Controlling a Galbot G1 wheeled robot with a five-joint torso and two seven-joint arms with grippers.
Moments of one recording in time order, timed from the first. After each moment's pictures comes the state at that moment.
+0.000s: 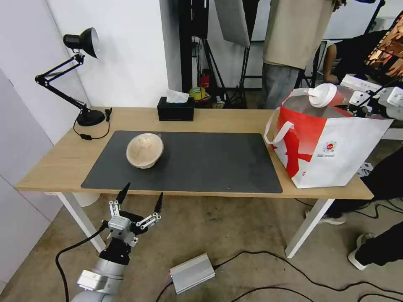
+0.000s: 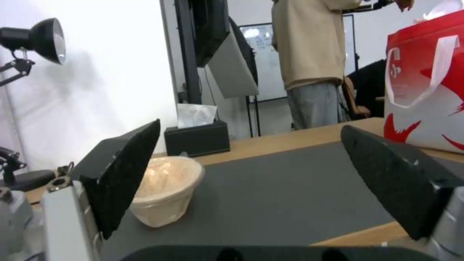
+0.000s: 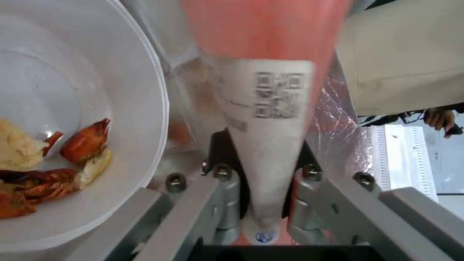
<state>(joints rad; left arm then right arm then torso) 1.69 -1.58 -0.68 -2.18 -0.06 -0.33 0.40 -0.06 0.47 -0.15 1.18 0.00 -0.04 -0.74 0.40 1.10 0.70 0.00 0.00</state>
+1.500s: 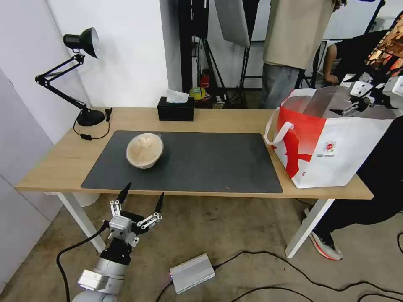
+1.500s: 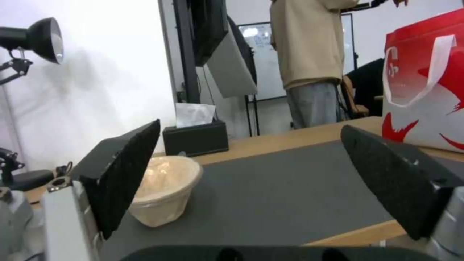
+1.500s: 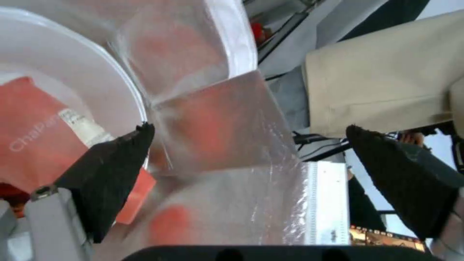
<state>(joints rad) 1.69 -1.59 -0.68 -2.19 -0.06 -0.32 0.41 0.00 0.43 -0.17 1.27 0.06 -0.05 -0.76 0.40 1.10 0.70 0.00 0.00</state>
